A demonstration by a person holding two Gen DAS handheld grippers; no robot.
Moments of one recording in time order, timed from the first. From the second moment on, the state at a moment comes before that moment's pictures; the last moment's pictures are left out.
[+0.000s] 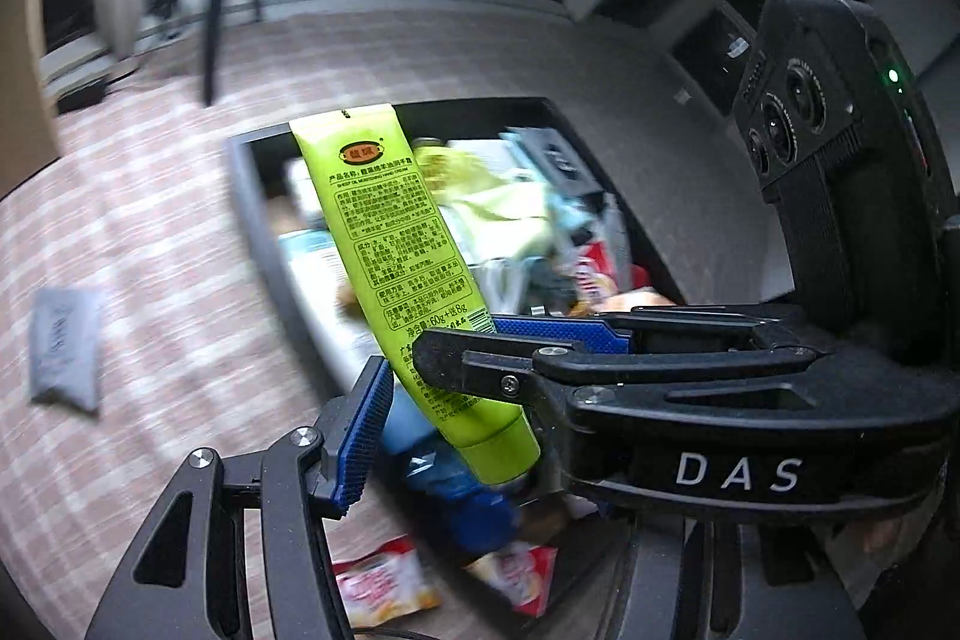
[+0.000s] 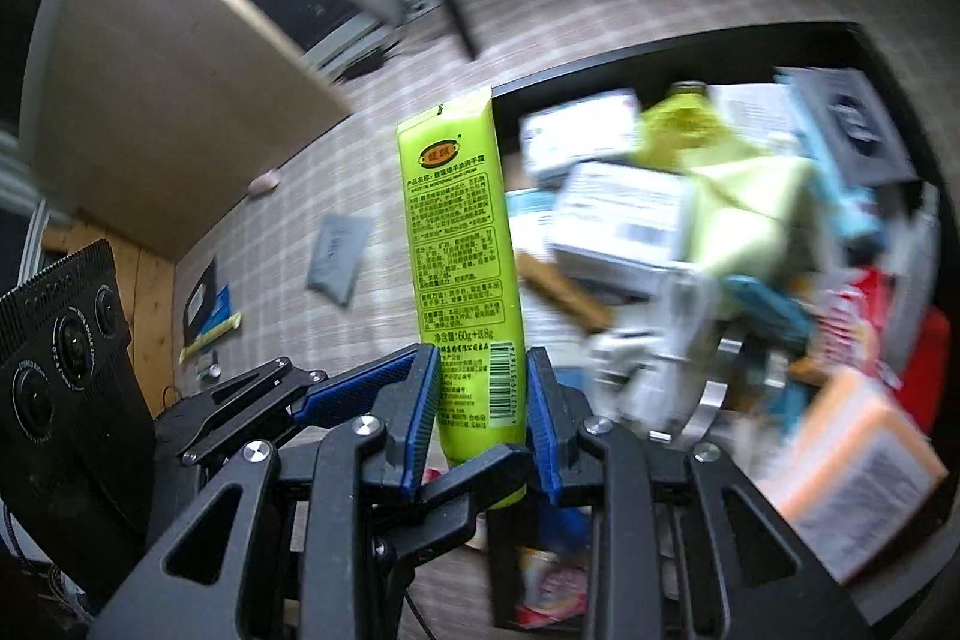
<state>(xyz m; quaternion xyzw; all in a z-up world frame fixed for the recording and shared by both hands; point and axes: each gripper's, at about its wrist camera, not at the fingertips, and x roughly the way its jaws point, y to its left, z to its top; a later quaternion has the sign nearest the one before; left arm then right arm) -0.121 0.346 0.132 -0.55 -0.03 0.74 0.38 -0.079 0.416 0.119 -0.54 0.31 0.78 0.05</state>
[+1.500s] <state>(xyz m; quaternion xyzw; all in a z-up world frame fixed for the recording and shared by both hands) -0.156 0.009 0.102 -0.57 -0.10 0.81 0.07 -0.207 0.237 0.131 -0.58 0.13 0.80 -0.08</state>
